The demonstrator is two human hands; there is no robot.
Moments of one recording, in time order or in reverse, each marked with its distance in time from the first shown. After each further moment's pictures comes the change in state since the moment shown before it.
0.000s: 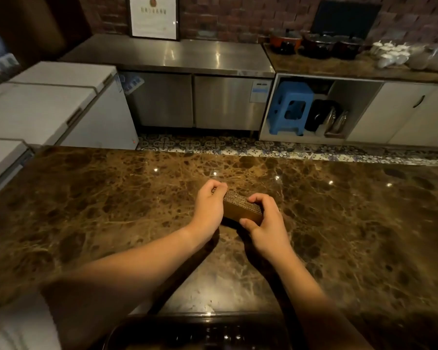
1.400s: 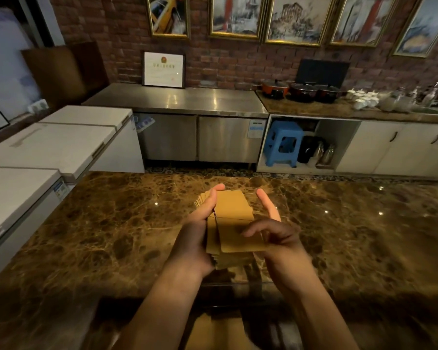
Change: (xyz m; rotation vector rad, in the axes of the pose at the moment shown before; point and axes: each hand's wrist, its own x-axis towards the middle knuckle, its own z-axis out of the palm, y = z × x) left_hand -0.147 0.095 -0.101 -0.753 -0.416 -0.258; right_hand -0.117 -0.154 -0.009 0.628 -0.140 -0.153
